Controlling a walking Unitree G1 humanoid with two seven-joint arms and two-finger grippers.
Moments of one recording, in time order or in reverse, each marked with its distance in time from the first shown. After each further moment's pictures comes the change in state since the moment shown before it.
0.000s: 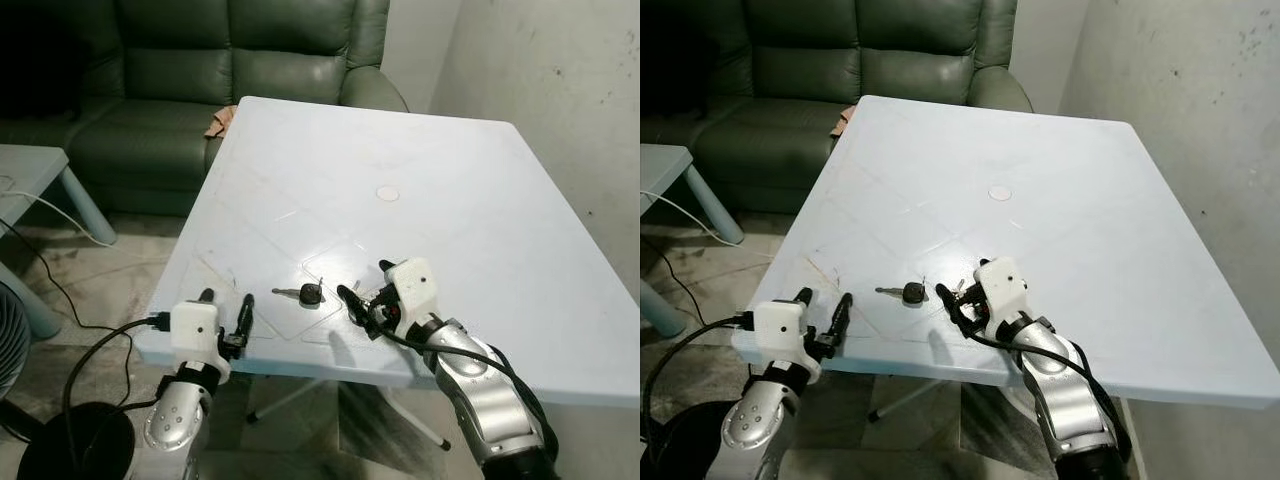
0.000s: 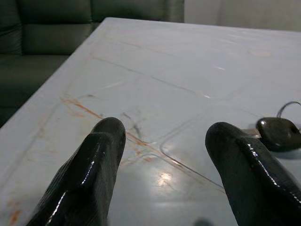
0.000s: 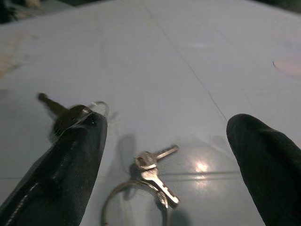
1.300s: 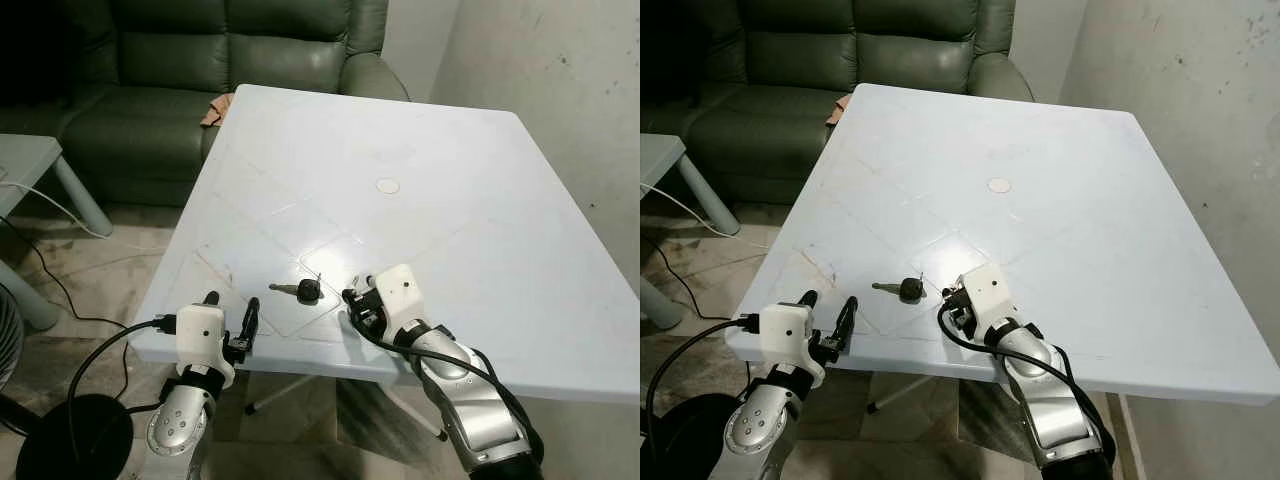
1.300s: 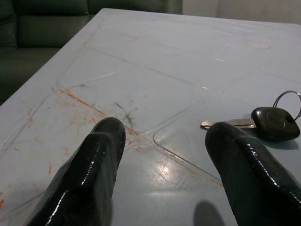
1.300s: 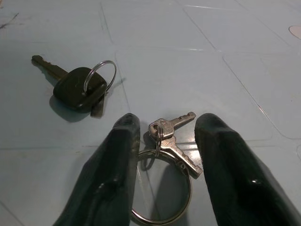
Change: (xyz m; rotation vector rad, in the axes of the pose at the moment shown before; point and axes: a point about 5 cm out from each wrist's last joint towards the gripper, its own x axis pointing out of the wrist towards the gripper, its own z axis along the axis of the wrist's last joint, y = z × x) left arm -0.003 -0.003 0.003 -0.002 0.001 0.001; right arm 0.000 0.020 -0.005 -0.020 0.073 -0.024
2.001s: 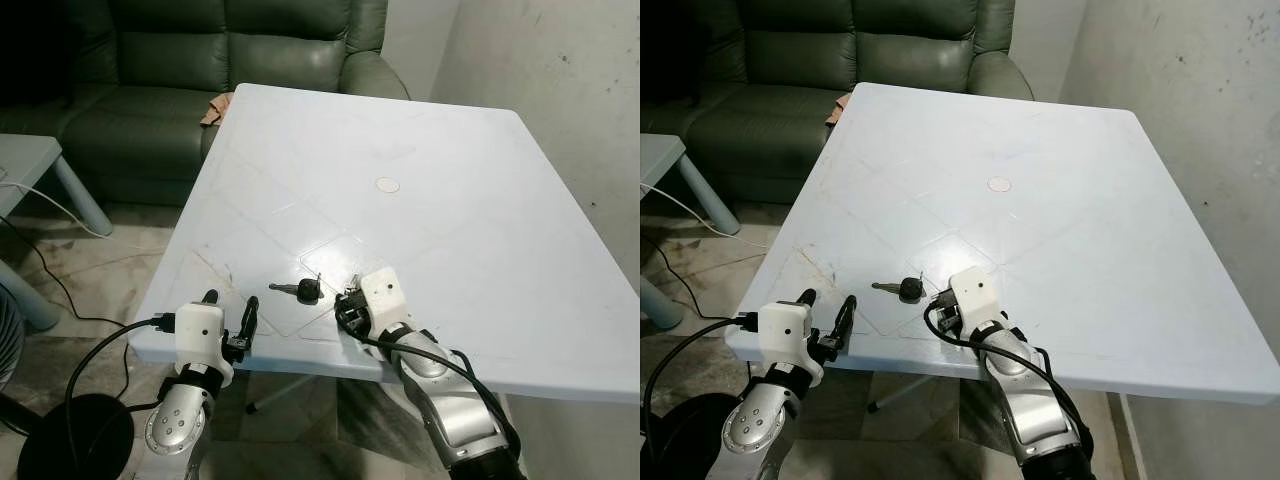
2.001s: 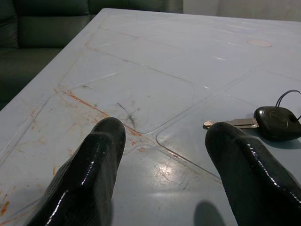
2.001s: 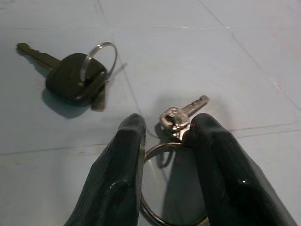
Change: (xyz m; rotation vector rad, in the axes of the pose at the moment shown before) left arm 0.000 0.002 0.001 0.008 0.004 0.001; right arm 0.011 0.013 -0.005 0.039 0.060 -0.051
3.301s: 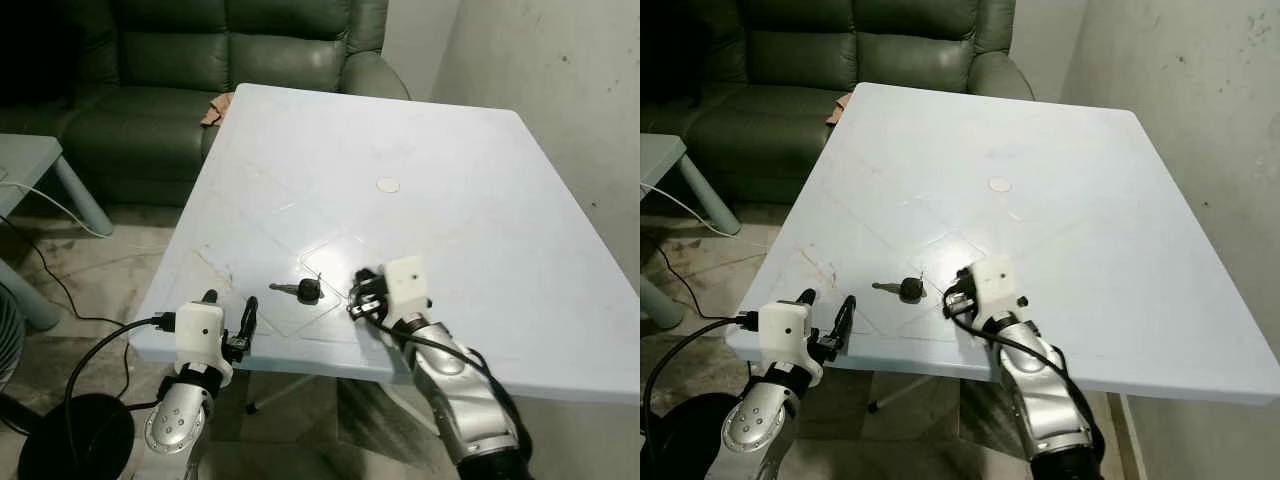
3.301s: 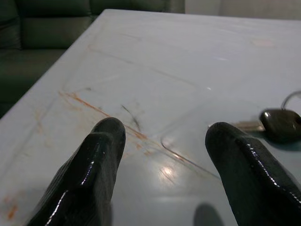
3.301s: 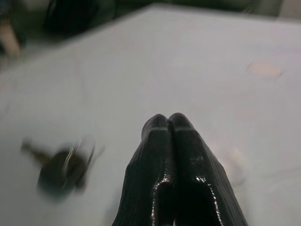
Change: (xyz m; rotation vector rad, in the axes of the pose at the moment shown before) left arm 0.004 0.004 0.004 0.006 -0.005 0.015; right arm -0.009 -0.033 0.023 0.148 -0.296 -0.040
